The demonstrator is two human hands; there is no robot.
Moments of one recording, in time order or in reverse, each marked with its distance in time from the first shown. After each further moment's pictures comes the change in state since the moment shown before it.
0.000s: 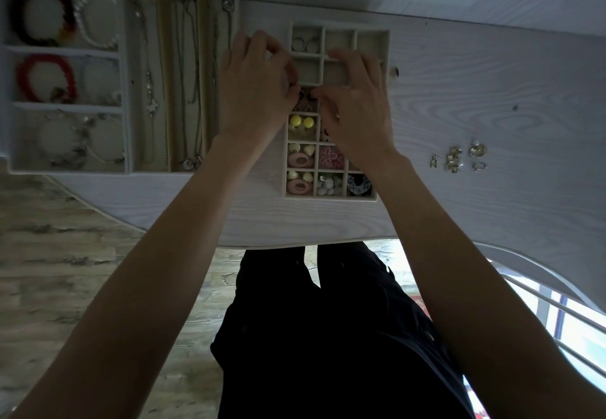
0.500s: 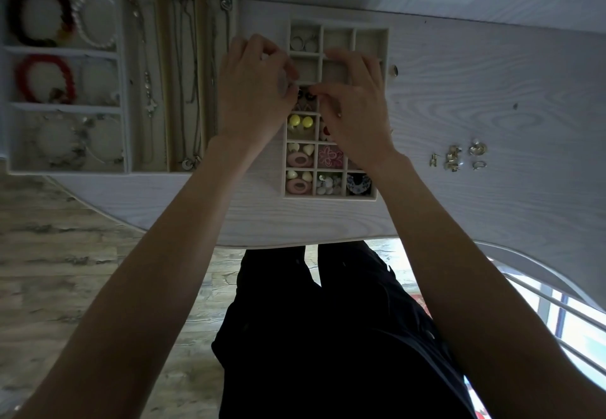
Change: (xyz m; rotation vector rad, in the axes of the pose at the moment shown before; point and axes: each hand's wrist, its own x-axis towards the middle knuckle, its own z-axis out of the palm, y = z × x) left_hand 0.001 -0.011 0.012 -0.023 -0.040 0.019; right_hand 0.001 0.000 -0.001 0.105 0.007 0.019
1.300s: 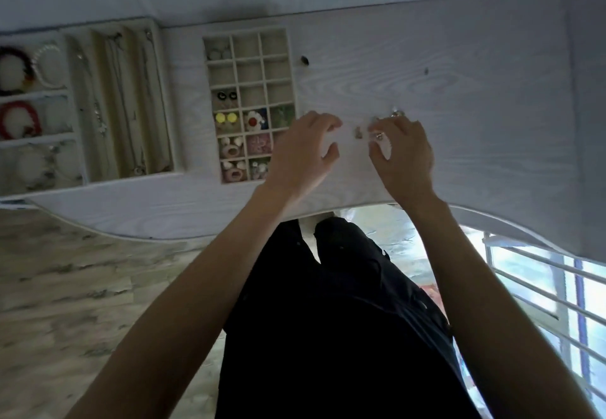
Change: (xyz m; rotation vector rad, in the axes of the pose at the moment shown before) left_hand -0.070 0.166 0.000 -0.395 -0.267 0.155; right_hand -0.141 0.095 -0.091 -0.060 0.096 0.361
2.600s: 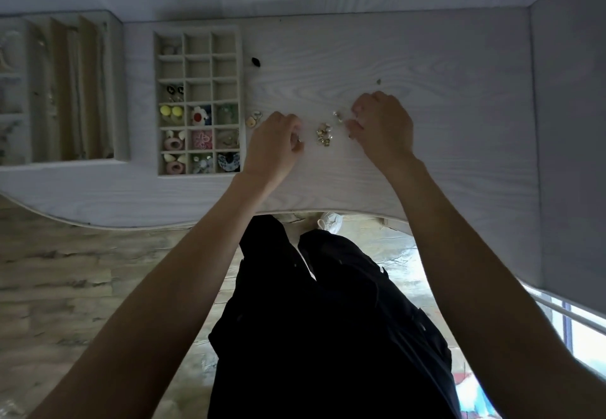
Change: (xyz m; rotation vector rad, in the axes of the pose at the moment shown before) left_hand 0.035 0.023 0.065 0.144 0.014 -0.220; right_hand 0.067 0.074 -0.026 -0.113 -0.239 -0.056
